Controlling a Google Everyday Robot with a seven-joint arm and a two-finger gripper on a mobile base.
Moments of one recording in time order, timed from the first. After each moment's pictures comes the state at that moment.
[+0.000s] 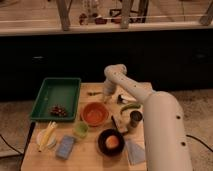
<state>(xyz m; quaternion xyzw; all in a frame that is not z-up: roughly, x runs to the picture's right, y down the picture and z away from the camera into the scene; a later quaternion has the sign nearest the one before) 0.007 0.078 0.968 -0.33 -0.18 -0.09 0.92</state>
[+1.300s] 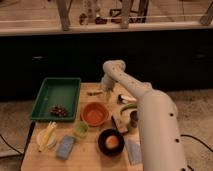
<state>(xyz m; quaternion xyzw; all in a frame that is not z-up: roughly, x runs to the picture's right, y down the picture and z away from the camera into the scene) -0.006 0.052 0.966 -0.33 -0.19 -0.09 0.92</state>
